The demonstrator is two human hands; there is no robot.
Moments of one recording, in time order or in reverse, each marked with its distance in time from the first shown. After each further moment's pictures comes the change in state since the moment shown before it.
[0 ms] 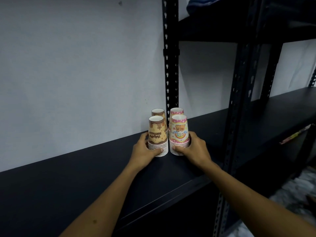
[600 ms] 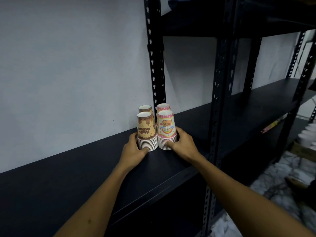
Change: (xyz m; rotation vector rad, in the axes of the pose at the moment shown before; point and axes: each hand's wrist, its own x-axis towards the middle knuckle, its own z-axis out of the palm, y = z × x) left_hand -0.006 -0.006 0.005 0.089 -0.053 -0.003; right_hand -0.010 -0.008 -0.007 0.101 -0.057 0.024
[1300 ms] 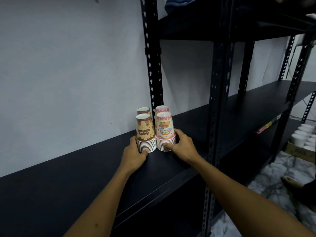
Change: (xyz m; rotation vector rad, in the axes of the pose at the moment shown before) left_hand 0.000 0.000 0.003 0.131 0.000 0.019; right_hand 0.000 0.005 0.000 -0.015 0.017 0.030
